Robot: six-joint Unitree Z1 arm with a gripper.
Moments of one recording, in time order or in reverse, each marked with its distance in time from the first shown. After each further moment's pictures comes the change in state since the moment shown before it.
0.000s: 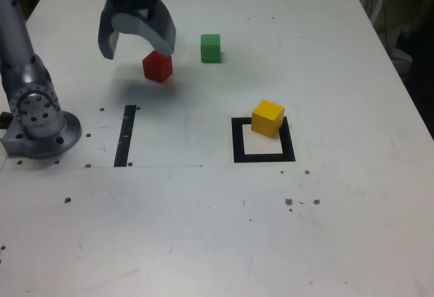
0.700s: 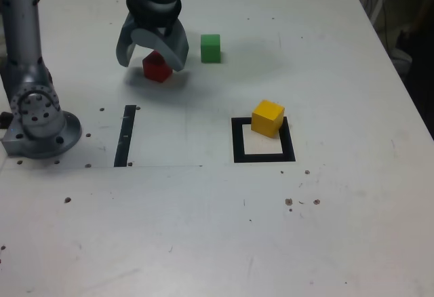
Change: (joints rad) arm 0.014 0.168 0.003 -0.126 0.053 0.084
